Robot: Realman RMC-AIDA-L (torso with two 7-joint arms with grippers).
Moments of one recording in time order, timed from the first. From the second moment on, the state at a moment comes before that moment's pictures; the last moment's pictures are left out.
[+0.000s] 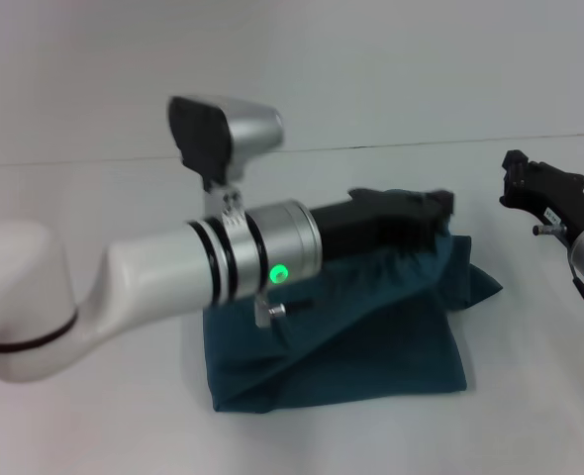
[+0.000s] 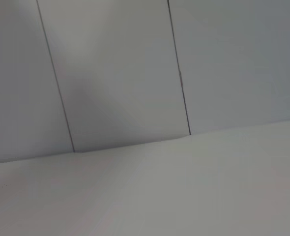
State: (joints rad) left arm -0.73 -2.18 -1.40 -0.69 -2.09 0.72 -1.66; right arm 0.68 2.07 0.66 -0.03 -2.18 -0.89 0.54
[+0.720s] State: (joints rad) left arm -0.58 -2.17 -1.37 -0.75 -2.26 0.74 -1.20; right arm 0.67 2.05 0.59 -0.09 -2.18 -0.96 0.70
